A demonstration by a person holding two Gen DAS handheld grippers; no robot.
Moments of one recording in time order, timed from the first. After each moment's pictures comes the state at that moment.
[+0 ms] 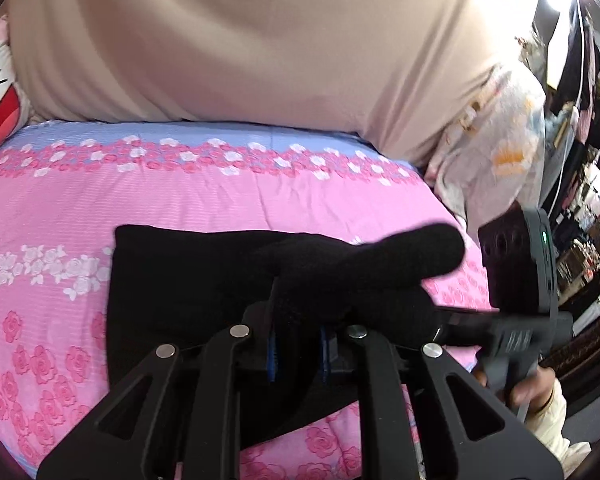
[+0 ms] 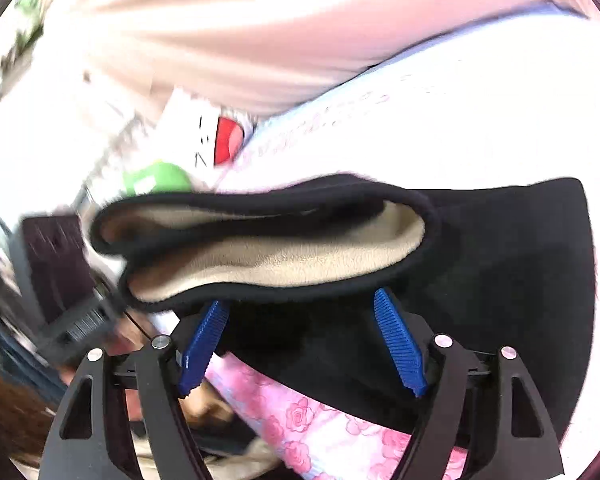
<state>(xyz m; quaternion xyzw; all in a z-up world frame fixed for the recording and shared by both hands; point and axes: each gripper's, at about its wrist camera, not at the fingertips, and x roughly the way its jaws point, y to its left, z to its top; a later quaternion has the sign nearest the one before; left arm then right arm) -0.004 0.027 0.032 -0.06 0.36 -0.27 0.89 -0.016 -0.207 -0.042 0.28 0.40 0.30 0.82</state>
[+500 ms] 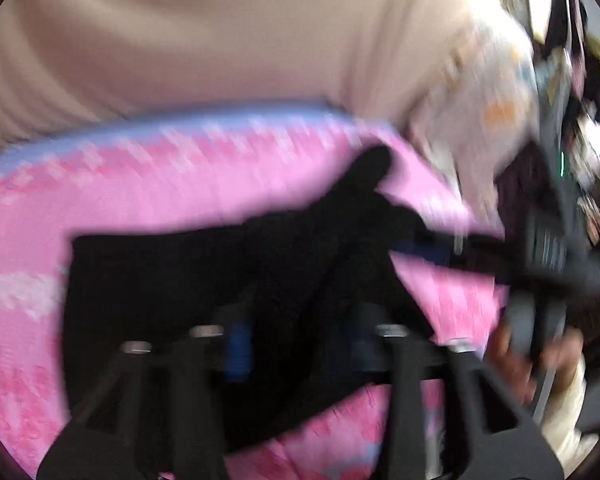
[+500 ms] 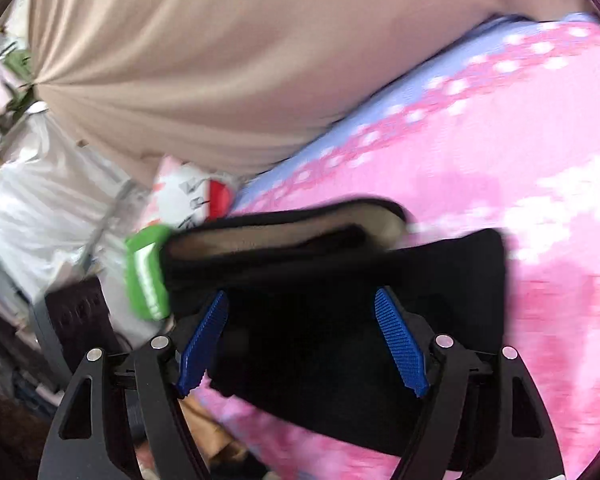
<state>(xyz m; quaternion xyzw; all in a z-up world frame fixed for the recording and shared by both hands) 0.000 -0.058 0.010 0.02 0.41 -0.31 0.86 -0.023 -0.279 -0.025 0.33 0.35 0.23 0.84</state>
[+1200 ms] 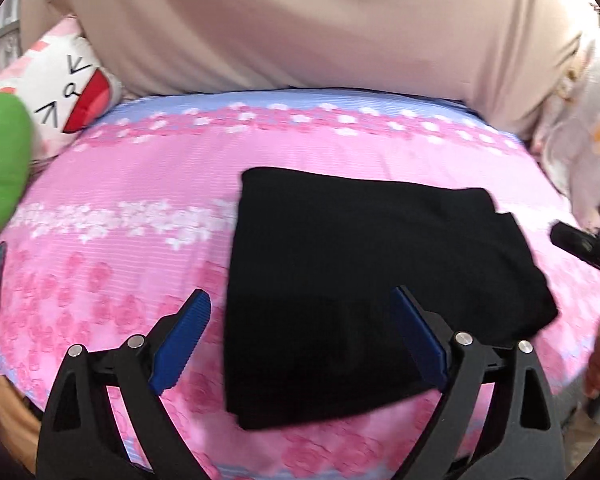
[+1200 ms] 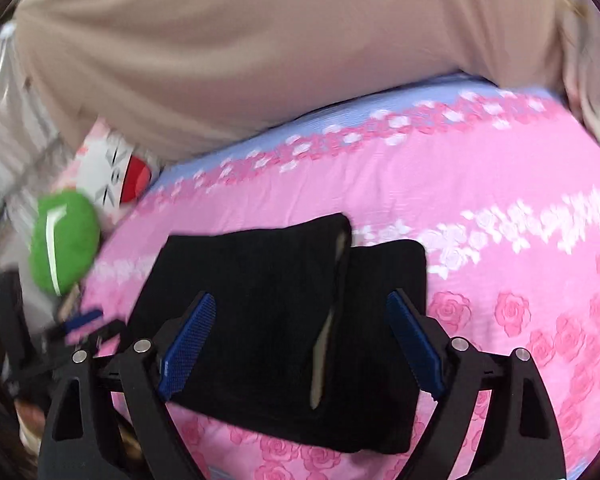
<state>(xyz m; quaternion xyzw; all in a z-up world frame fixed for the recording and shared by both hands) -0.020 0.056 -0.008 0.01 0.40 -0.07 0.91 -0.025 -0.224 -0.019 0.16 0.37 0.12 0.91</state>
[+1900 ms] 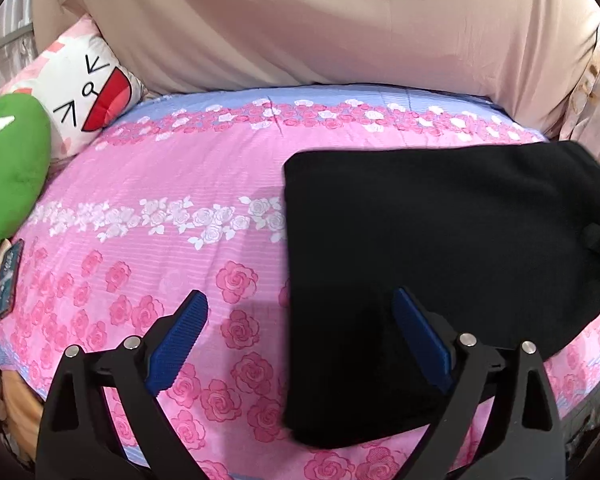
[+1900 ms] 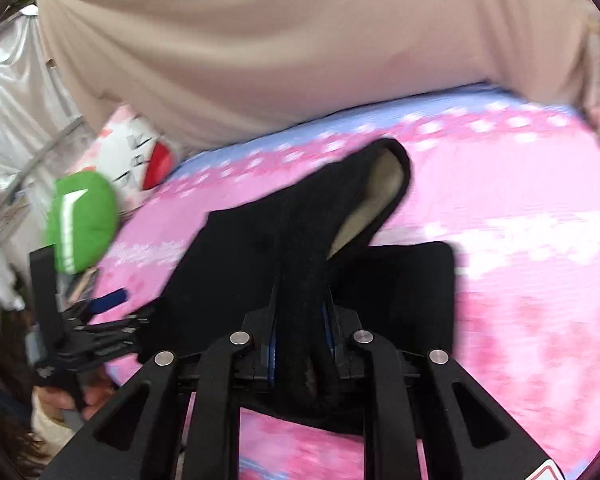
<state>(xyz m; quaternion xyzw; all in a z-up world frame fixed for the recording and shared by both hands) -0.014 0.058 -0.020 0.02 0.41 -0.03 0.91 -0.042 -0.228 -0.012 0.15 0.36 0.12 0.91</state>
